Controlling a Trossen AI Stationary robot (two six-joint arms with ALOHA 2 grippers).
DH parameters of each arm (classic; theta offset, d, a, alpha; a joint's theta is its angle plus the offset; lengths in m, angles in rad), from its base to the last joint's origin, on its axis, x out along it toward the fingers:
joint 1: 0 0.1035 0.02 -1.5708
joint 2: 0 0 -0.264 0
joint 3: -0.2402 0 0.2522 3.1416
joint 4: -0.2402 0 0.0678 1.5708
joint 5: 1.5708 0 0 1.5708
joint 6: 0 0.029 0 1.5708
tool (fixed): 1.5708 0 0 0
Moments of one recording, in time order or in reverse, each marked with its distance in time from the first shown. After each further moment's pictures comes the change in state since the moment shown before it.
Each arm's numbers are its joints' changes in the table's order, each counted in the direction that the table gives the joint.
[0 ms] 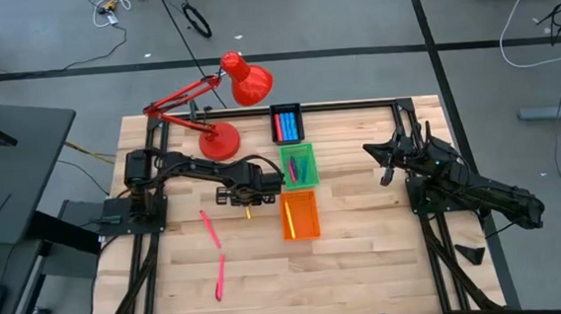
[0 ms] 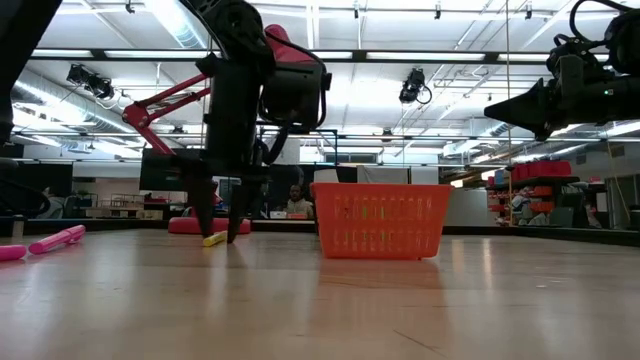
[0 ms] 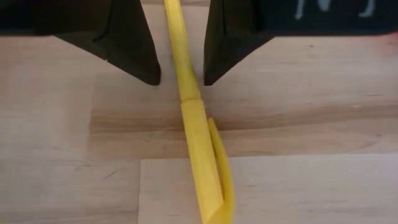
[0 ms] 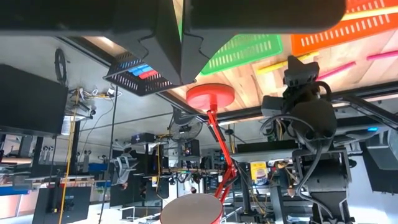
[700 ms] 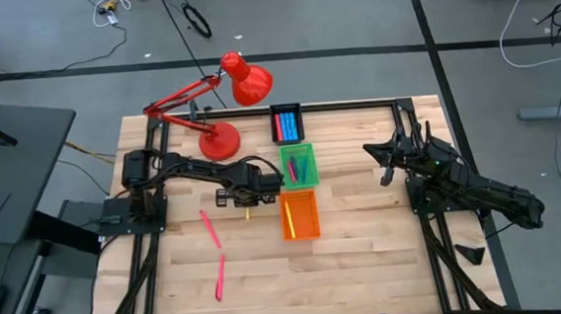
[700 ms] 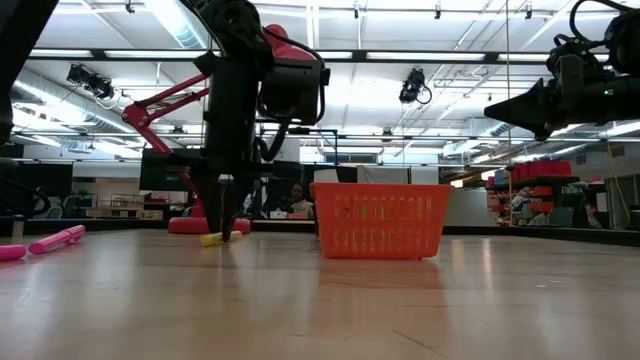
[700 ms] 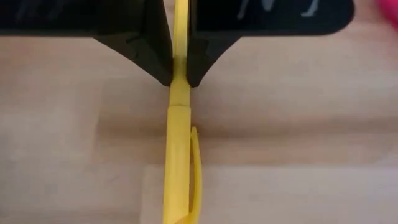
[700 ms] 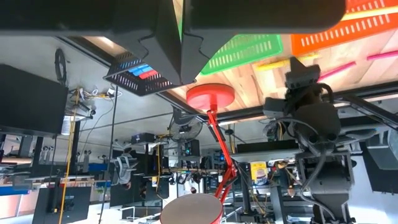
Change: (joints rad) left arm -0.018 -0.023 0.005 -0.001 0.007 -0.048; right arm 0.000 0.000 0.000 0.000 0.000 0.000
